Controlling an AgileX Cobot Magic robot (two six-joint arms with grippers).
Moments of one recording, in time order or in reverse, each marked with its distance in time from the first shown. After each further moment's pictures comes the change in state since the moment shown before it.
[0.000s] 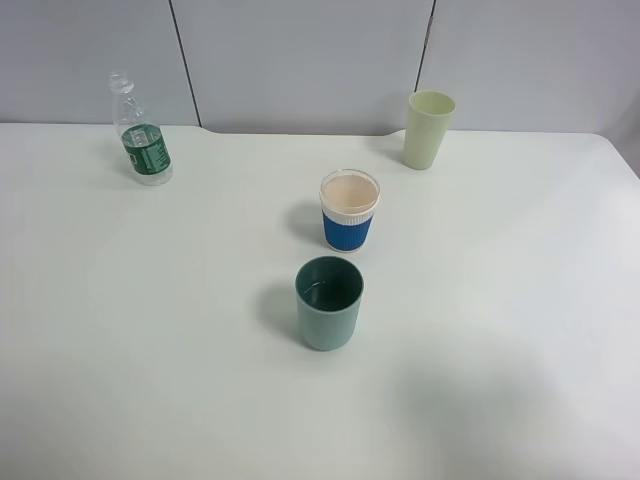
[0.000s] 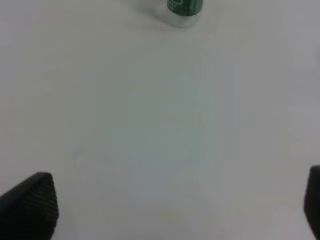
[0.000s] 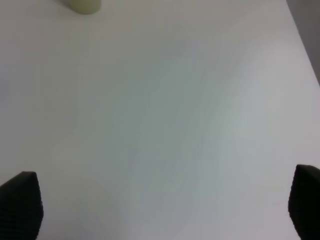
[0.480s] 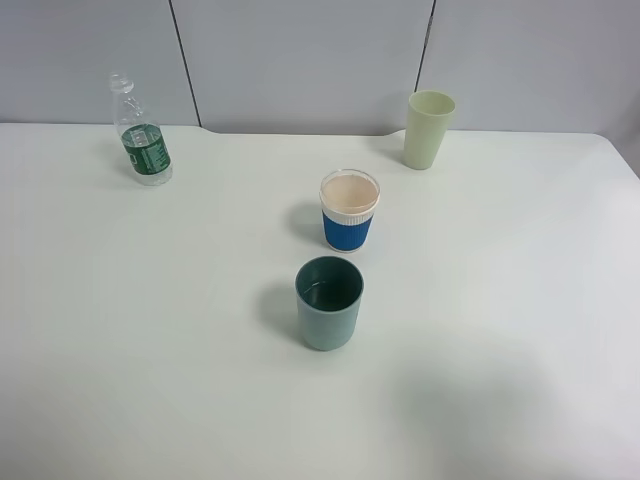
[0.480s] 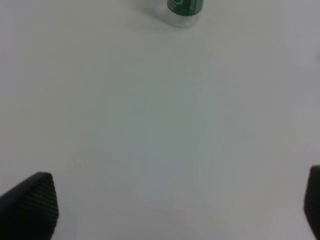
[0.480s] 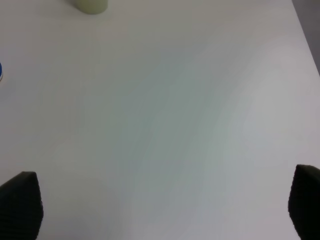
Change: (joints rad) left arm 0.000 0.000 0.000 0.005 0.000 0.000; right arm 0.012 0.000 0.000 0.000 0.000 0.000
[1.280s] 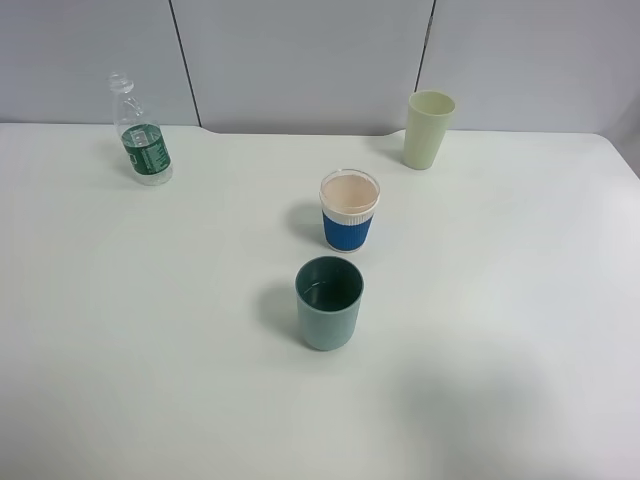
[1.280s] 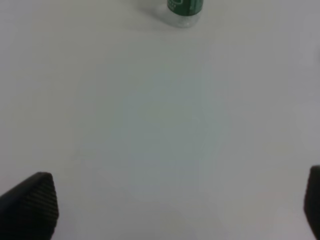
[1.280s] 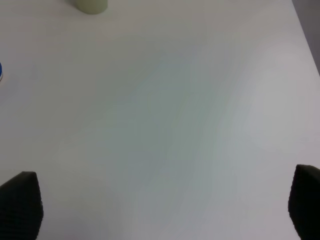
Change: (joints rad) left arm 0.000 0.000 0.000 -0.005 0.000 0.000; right arm 0.000 0.000 0.000 0.000 0.000 0.000
